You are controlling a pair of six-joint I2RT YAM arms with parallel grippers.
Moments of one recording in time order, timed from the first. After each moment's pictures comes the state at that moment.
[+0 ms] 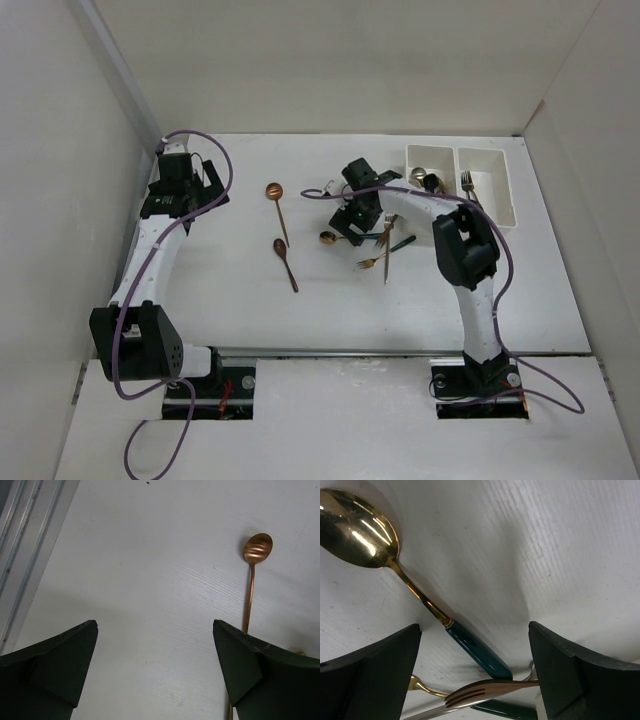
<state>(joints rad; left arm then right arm) 0.02 1.35 1.16 -0.52 -0.14 -0.34 0.56 2.18 1.73 -0.75 -0.06 -0.45</state>
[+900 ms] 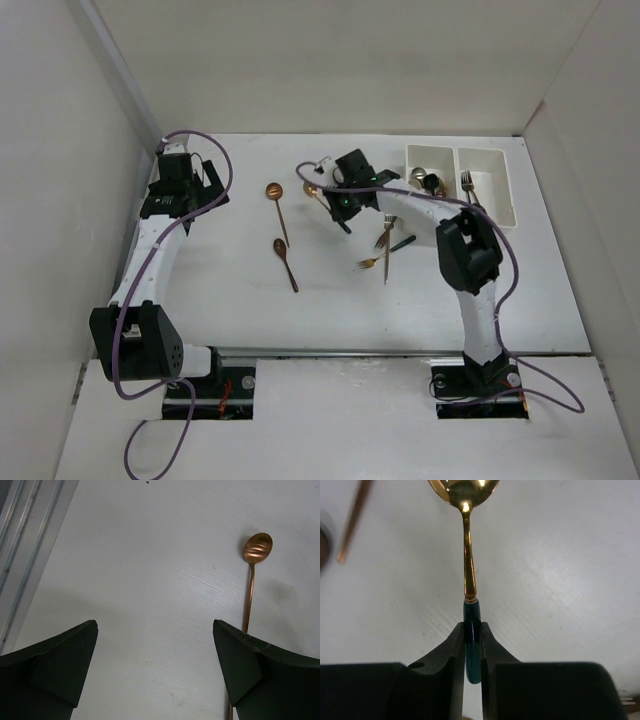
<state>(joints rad) 0.03 1.35 1.16 -0.52 -0.14 -0.34 0.60 2.15 1.74 -0.55 -0.12 -0.17</state>
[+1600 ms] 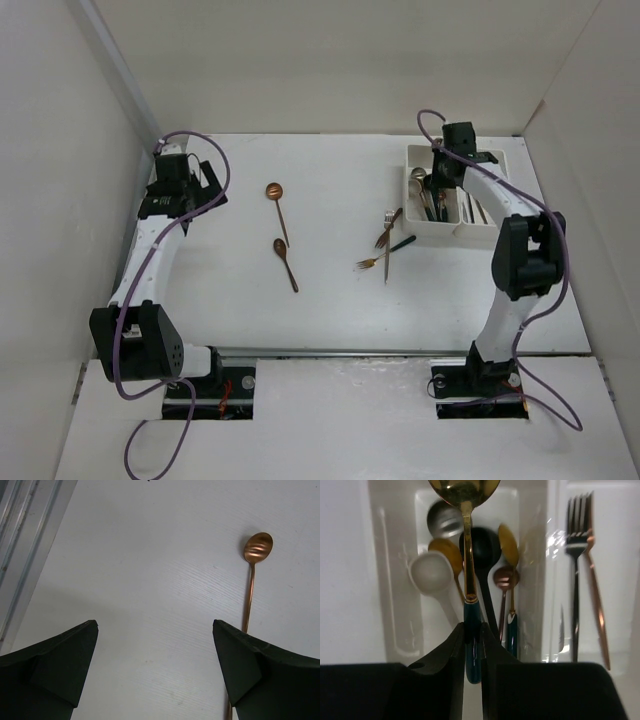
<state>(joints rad) 0.05 1.35 1.15 -0.52 -0.12 -0.34 0.11 1.88 1.58 -0.49 0.15 0.18</state>
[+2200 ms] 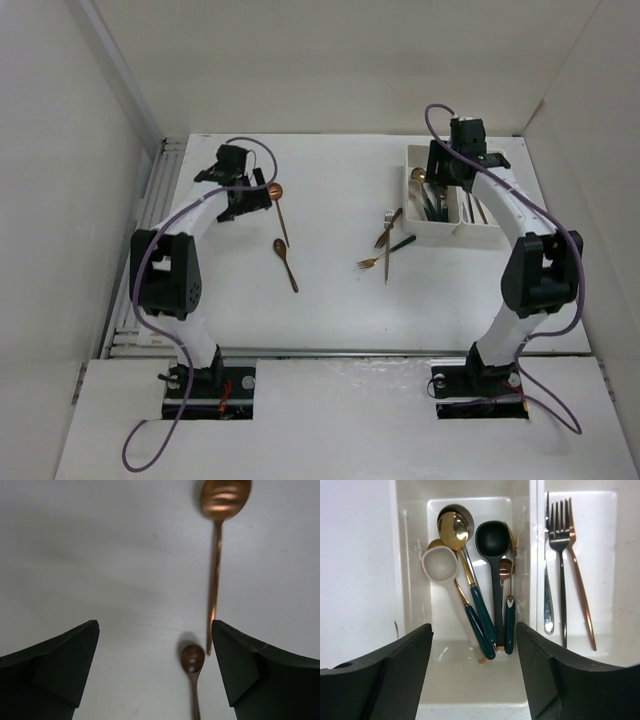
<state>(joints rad) -0.16 1.72 1.30 -0.60 -0.08 -0.44 0.12 1.77 1.53 -0.53 0.17 0.19</state>
